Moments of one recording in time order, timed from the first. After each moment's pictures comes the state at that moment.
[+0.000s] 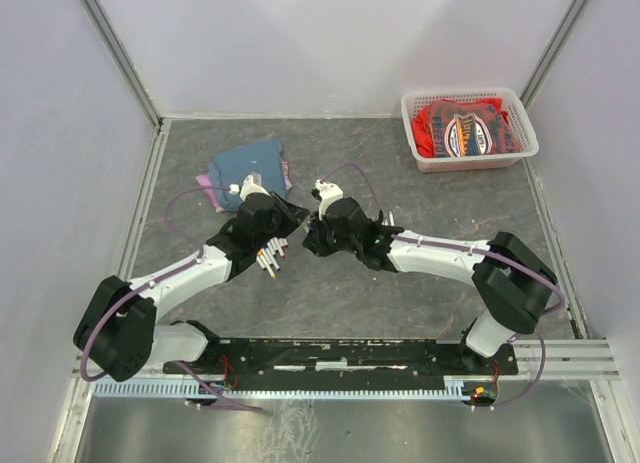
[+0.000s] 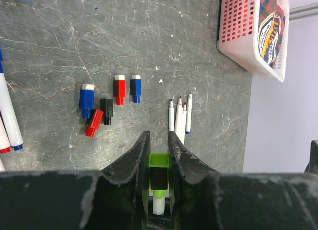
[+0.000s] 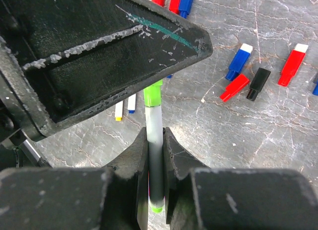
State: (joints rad) left arm -0.57 1.27 0.65 0.16 -0.12 -1.06; right arm 0.92 1.63 0.97 0.11 0.02 0.49
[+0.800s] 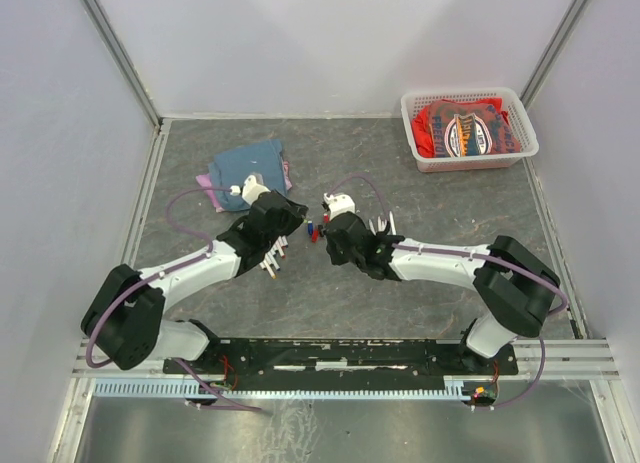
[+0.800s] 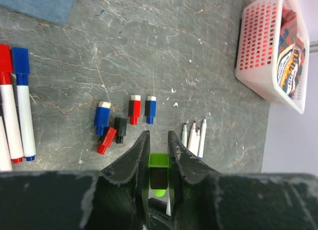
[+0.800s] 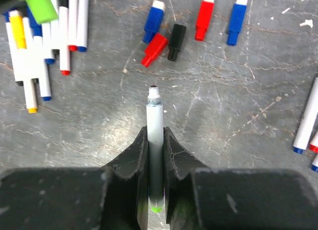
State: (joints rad) left arm -0.64 1.33 0.69 0.14 -0.31 -1.10; right arm 0.97 1.61 0.90 0.00 0.30 0.46
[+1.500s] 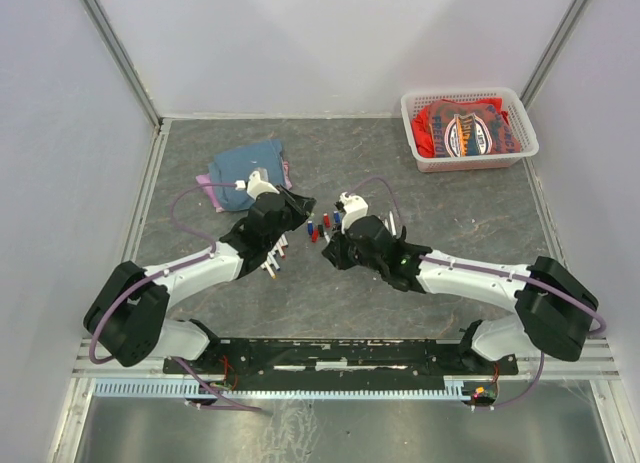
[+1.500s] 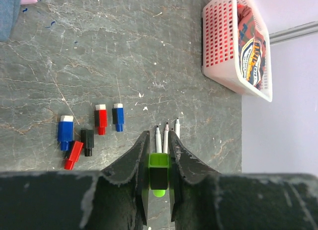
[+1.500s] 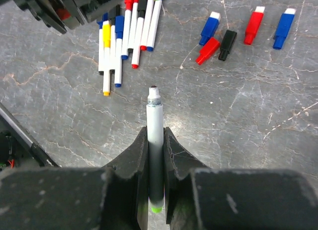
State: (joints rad) left arm -0.65 1.36 0.67 0.34 -0.28 -1.06; right arm 0.96 1.40 0.75 0.11 0.13 0.53
